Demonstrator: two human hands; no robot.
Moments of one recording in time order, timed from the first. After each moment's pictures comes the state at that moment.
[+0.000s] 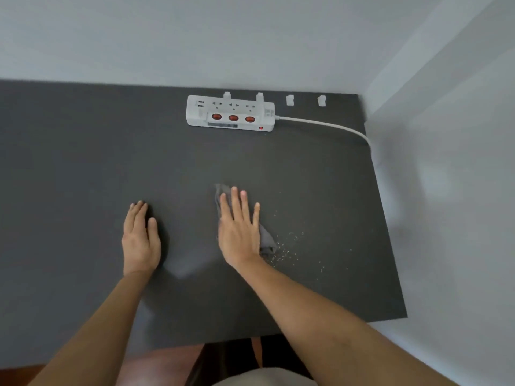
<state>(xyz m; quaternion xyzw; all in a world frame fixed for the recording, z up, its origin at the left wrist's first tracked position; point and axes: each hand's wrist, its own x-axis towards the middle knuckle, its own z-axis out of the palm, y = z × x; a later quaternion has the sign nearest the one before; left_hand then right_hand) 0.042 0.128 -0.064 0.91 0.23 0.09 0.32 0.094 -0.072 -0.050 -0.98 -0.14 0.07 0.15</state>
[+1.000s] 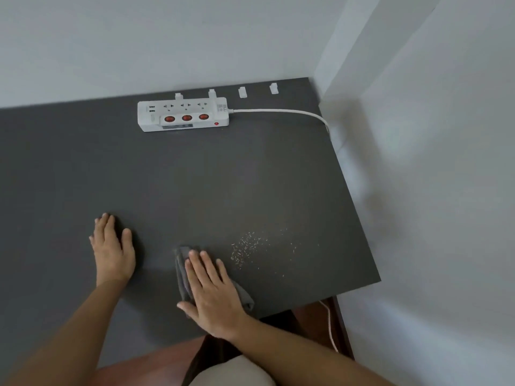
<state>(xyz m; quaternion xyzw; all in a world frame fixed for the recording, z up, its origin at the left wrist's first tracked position) 0.042 0.121 -0.058 0.93 0.22 0.02 0.29 -0.036 -0.106 -0.033 -0.94 -0.24 0.15 0.17</state>
